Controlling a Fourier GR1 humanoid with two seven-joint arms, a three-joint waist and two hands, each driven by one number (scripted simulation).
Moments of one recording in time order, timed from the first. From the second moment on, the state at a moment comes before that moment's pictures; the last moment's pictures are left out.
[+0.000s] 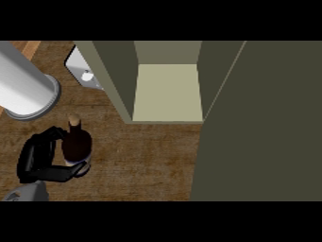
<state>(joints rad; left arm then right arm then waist) -0.11 0.13 0.28 -1.12 0.05 -0.33 -0.64 -0.07 -0.09 0.12 -2.48 -0.05 0.04 0.62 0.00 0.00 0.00</state>
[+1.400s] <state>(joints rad) -0.15 0.00 -0.23 -1.84 0.18 0.08 0.02 -0.08 -0.06 0.10 -2.48 -0.07 0.07 0.64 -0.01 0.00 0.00</state>
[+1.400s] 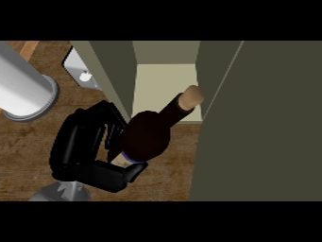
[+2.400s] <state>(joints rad) -0.52 0.00 -0.43 -1.63 0.15 0.53 0.08 -0.05 -0.07 0.06 -2.49 -0.08 0.11 0.63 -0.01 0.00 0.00</state>
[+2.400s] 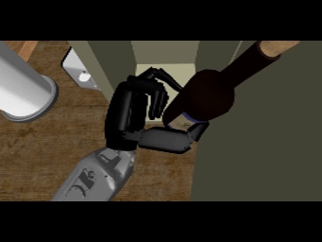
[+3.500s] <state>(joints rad) -0.56 0.00 -0.46 -1.31 0.32 0.60 -0.21 -0.10 -0.06 0.07 -2.49 -0.07 0.09 0.67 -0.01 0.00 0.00</state>
